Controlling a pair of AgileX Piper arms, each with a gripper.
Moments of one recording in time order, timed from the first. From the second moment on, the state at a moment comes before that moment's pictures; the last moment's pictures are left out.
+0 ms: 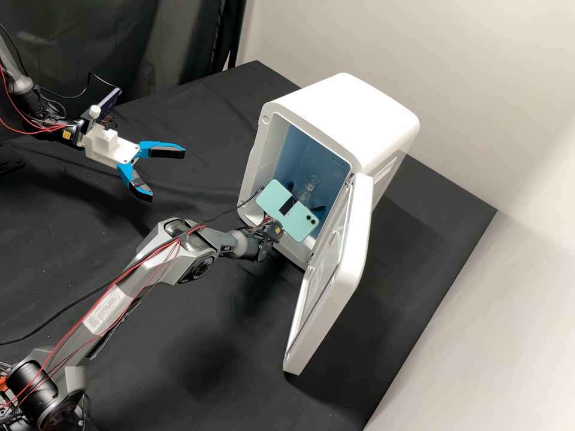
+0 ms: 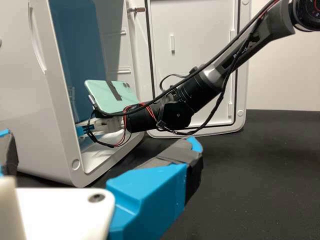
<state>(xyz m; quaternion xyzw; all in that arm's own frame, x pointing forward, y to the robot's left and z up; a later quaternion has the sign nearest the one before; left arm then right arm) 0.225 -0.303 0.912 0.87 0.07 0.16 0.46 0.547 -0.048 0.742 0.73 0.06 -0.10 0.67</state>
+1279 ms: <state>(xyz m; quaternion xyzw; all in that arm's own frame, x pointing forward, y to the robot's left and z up) 0.225 -0.303 0.912 0.87 0.07 0.16 0.46 0.547 -0.053 0.740 0.72 0.06 -0.12 0.68</state>
